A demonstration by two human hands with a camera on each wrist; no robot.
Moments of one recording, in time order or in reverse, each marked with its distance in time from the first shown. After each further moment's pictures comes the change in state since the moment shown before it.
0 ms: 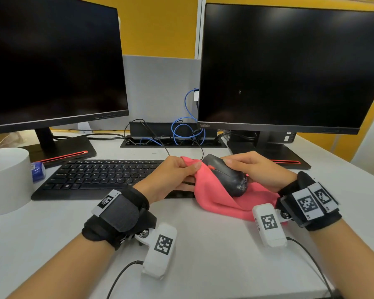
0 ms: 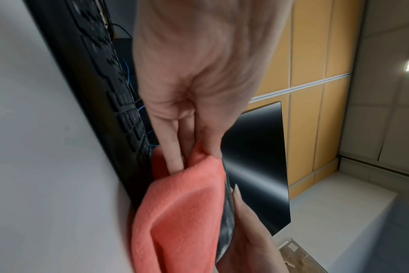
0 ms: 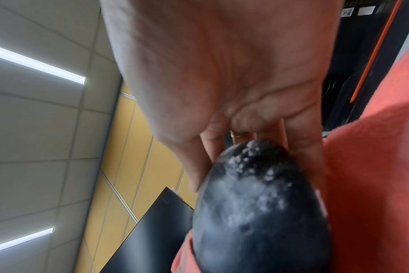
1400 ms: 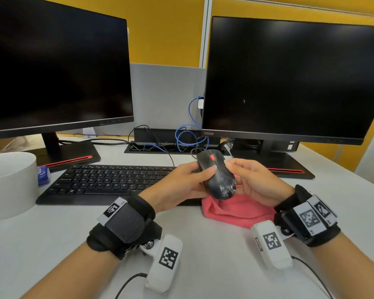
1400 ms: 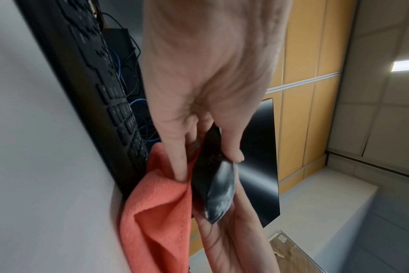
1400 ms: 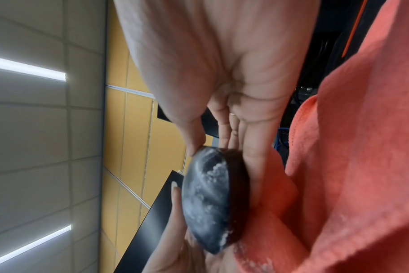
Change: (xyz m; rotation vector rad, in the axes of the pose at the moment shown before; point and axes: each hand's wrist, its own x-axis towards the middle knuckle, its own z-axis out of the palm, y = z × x) left_hand -0.006 0.009 0.012 -0.109 -0.158 0.023; right_hand 0.008 0.002 0.021 0.454 0.043 0.048
